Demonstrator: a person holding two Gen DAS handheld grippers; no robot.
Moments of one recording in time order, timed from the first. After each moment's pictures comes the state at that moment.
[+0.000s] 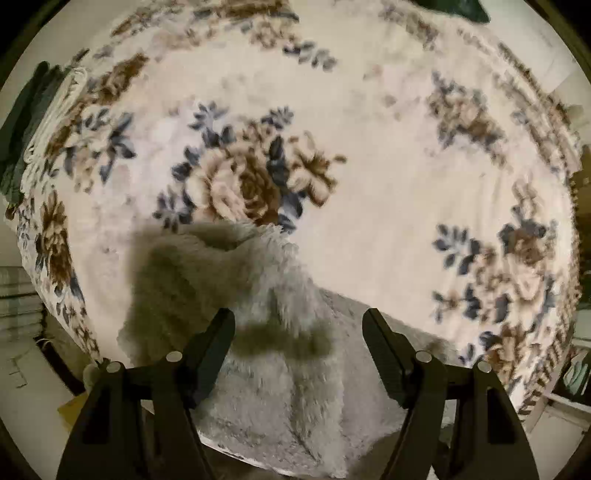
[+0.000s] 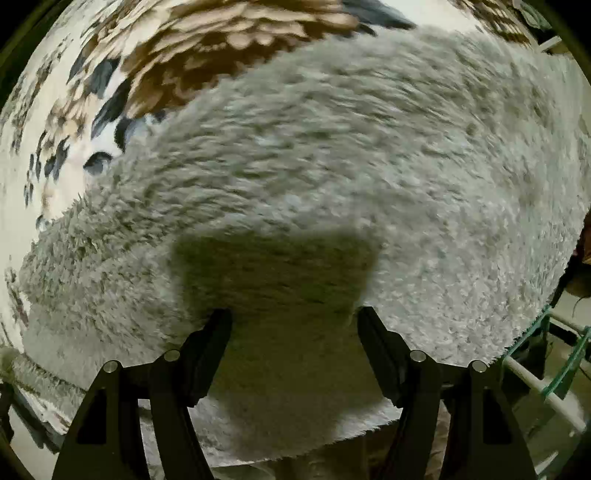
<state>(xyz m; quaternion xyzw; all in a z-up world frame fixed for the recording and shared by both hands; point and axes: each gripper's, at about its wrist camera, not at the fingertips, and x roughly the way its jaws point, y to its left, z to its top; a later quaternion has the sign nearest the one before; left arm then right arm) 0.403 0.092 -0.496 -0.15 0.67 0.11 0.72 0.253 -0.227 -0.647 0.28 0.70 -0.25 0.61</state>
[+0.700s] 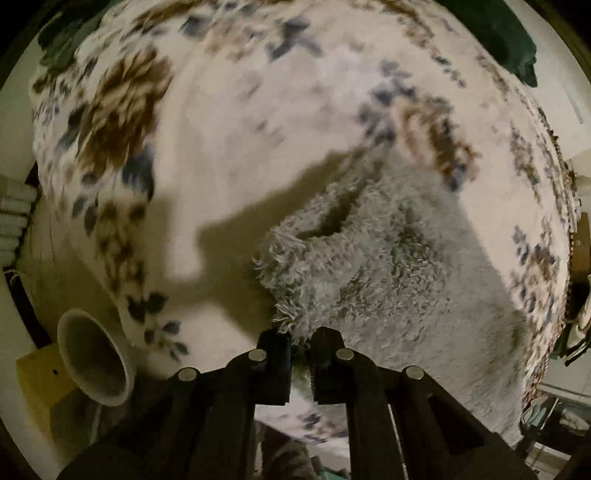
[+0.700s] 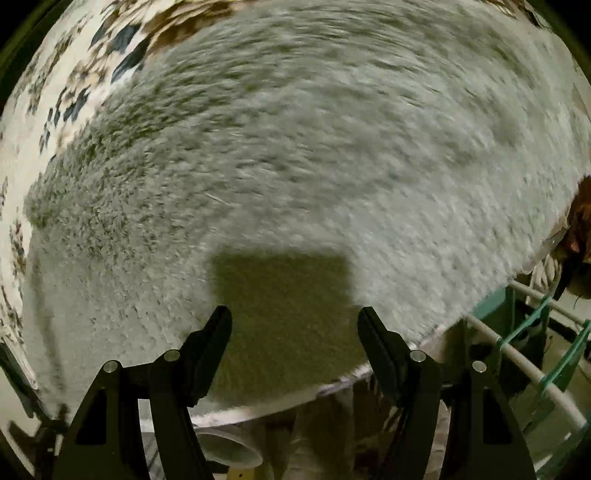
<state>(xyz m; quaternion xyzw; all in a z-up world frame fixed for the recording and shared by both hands) 0.232 0.237 -0.546 -0.28 0.64 0.14 0.71 0.166 -0.142 -0.609 0.28 0.71 -0.22 0.61</state>
